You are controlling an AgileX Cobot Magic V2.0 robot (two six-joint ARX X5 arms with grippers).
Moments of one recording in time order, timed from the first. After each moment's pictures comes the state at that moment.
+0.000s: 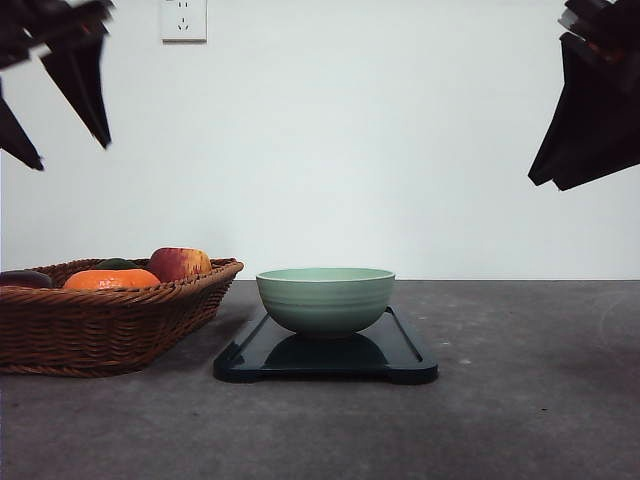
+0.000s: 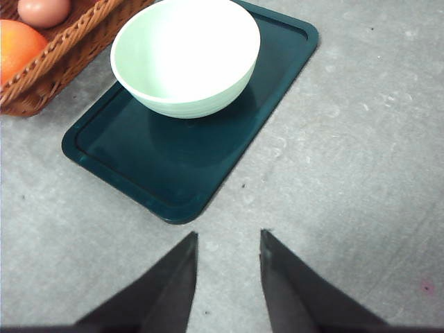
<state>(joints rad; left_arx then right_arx) -0.18 1.38 1.24 -0.79 0.16 -0.13 0.45 0.88 0.63 -0.40 -0.15 0.05</state>
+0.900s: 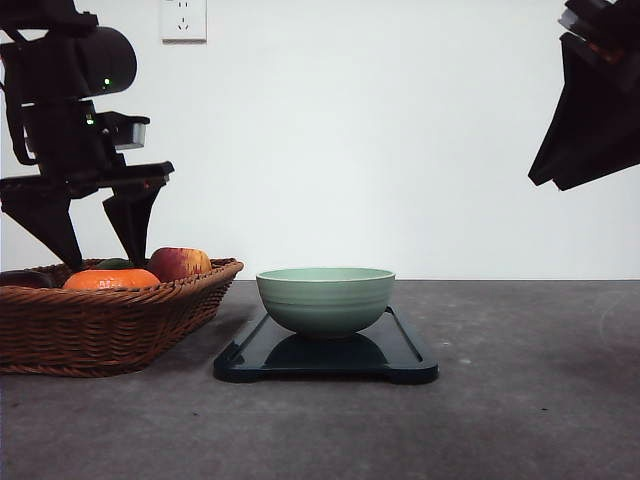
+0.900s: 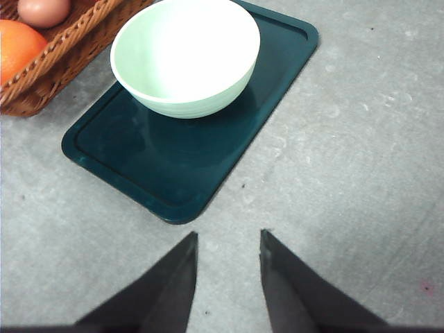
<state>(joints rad) -0.21 1.78 1.37 -0.71 0.03 -0.02 0.45 0.88 0.63 -0.40 -0.15 0.05</state>
